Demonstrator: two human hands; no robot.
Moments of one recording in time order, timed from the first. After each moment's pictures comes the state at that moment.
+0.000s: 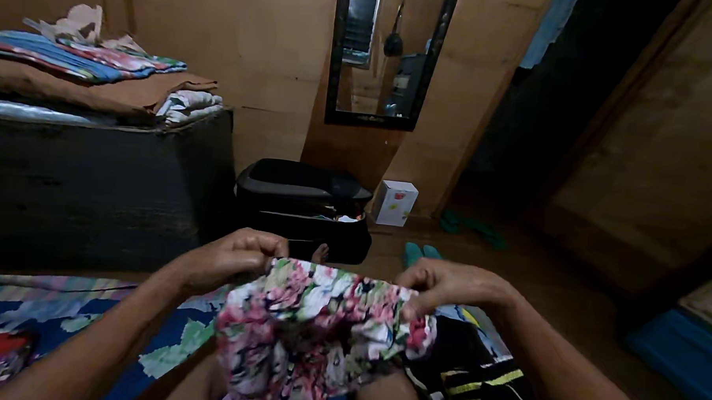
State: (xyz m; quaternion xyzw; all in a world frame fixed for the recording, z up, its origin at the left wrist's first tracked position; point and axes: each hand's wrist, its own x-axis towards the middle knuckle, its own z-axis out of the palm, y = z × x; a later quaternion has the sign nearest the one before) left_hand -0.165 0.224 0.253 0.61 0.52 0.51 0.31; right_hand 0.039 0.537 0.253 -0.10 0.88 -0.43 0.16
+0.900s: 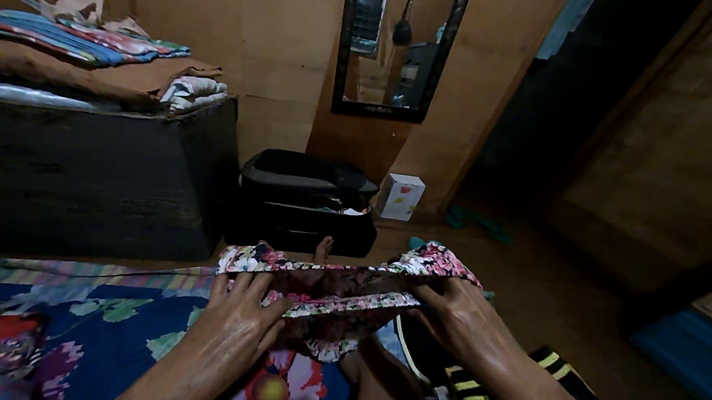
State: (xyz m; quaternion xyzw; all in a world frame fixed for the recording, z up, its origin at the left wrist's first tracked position) left_hand -0.101 0.206 0.165 0.55 0.76 0.13 -0.32; right_hand 0.078 0.493 0.179 0.01 0.94 0.08 -0.33
